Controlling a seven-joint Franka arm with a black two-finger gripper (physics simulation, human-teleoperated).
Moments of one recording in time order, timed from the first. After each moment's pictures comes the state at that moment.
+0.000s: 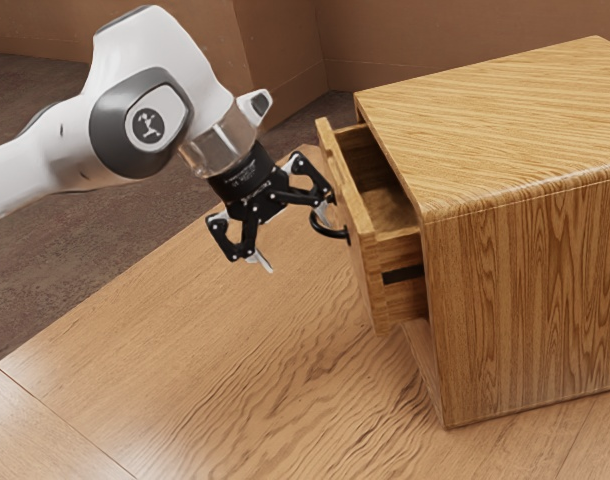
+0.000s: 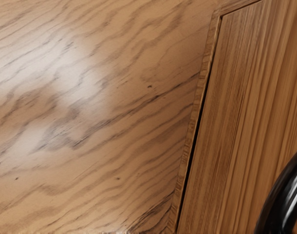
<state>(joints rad) -0.04 0.00 0.09 -1.66 -0.28 1.89 -0.92</state>
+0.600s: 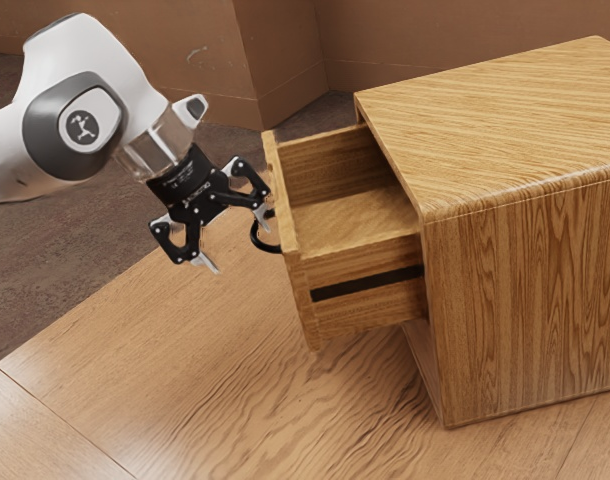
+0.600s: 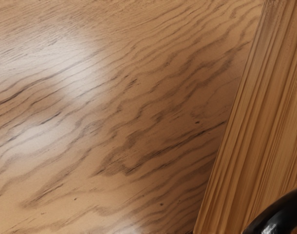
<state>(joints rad) -0.06 -0.11 0.21 -1.77 -0.28 1.88 -0.91</state>
